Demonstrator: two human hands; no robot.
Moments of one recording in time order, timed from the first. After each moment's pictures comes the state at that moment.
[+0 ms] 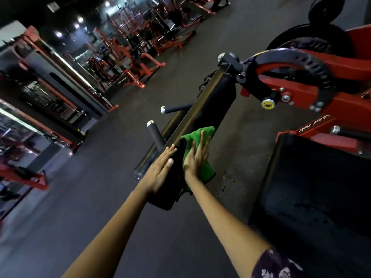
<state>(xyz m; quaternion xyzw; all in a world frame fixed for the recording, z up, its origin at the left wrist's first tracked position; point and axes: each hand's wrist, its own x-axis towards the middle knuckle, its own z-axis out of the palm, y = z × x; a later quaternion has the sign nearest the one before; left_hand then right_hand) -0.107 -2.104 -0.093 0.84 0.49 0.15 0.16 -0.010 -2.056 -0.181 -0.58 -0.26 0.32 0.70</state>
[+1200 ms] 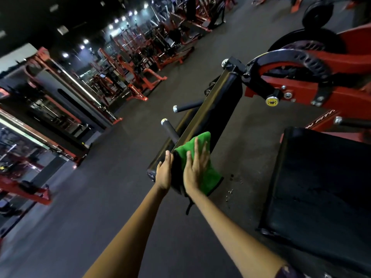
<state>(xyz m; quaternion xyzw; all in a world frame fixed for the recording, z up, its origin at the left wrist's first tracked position) -0.145 -2.143 -0.106 0.60 0.64 0.28 0.38 -0.085 -2.130 -0.174 -0.57 -0.31 0.26 0.71</state>
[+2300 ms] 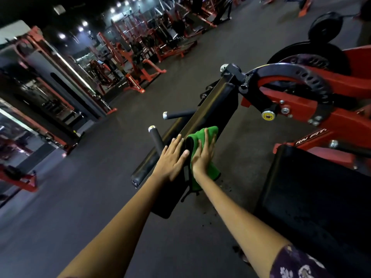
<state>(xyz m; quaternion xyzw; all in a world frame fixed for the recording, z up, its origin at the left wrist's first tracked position) -0.073 -2.070 -0.102 0.84 0.53 0.07 0.07 0.007 -2.040 -0.182 -0.56 -0.29 0.28 0.72</state>
